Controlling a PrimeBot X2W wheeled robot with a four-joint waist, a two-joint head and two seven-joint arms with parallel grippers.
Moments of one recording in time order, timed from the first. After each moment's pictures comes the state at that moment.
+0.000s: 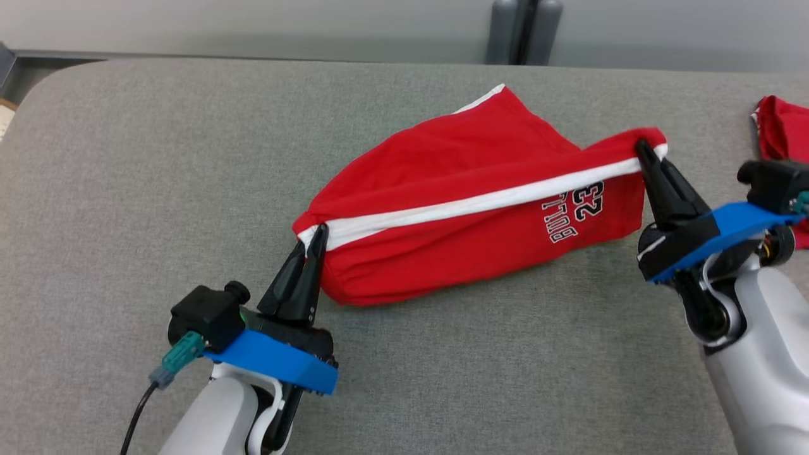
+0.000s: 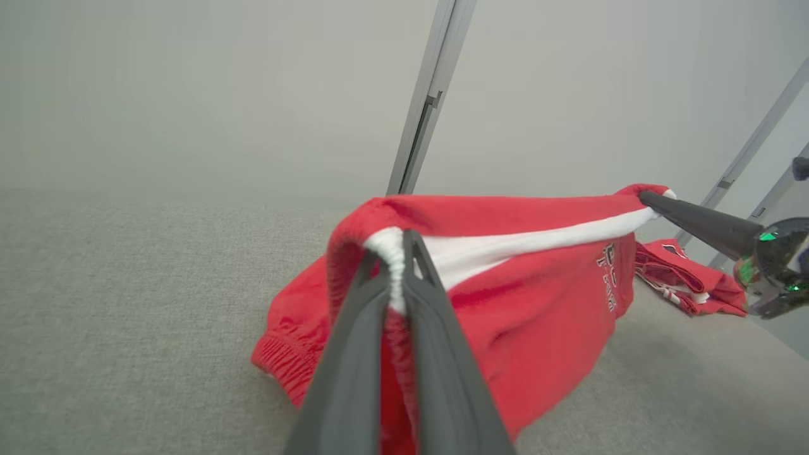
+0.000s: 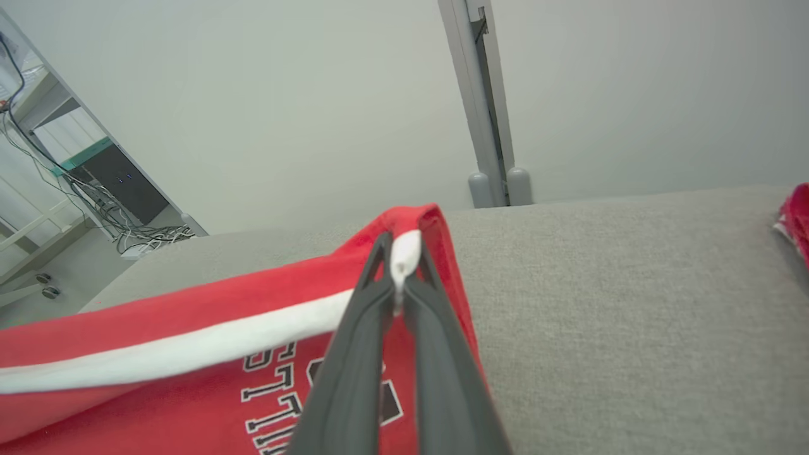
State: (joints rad) left arm -0.27 0.19 -0.43 0.23 -0.52 -0.13 -0.26; right arm -0.52 -0.26 0.16 0.42 0.62 0.13 -0.04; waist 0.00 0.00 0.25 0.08
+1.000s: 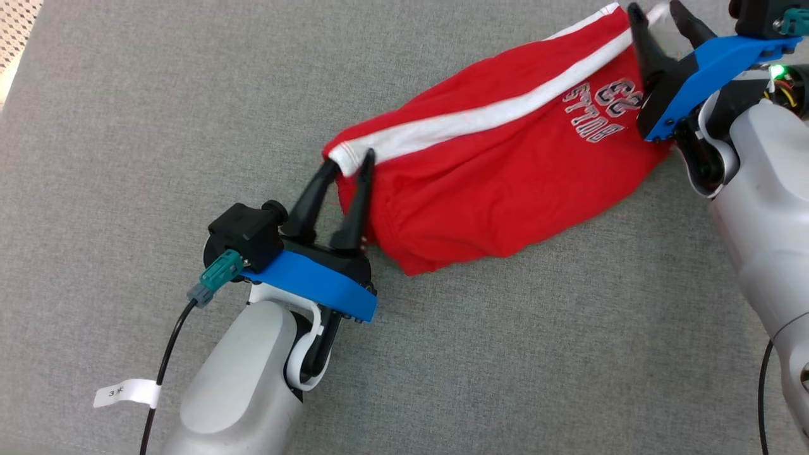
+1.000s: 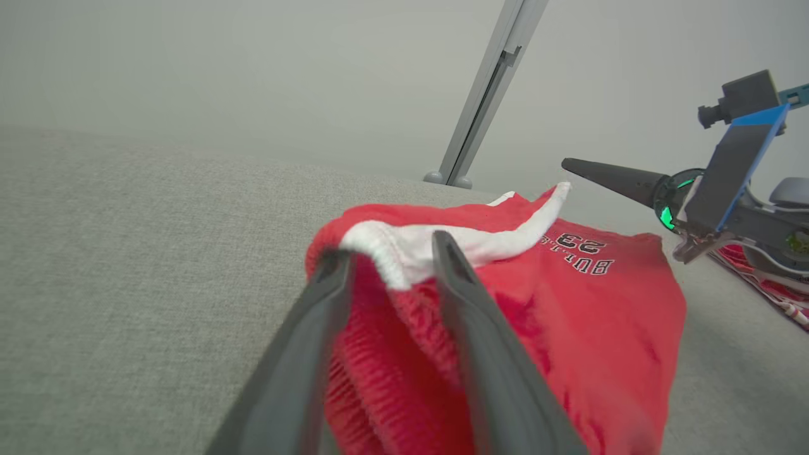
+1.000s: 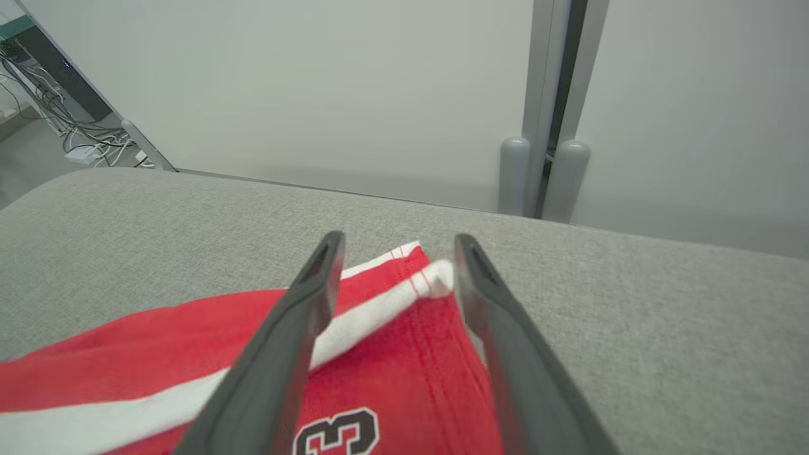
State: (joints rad) left arm -0.52 0.09 -0.47 0.39 -0.54 -0.13 -0.26; right arm -1.17 -0.25 0.41 1.12 0.56 0.13 -0.12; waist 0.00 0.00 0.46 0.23
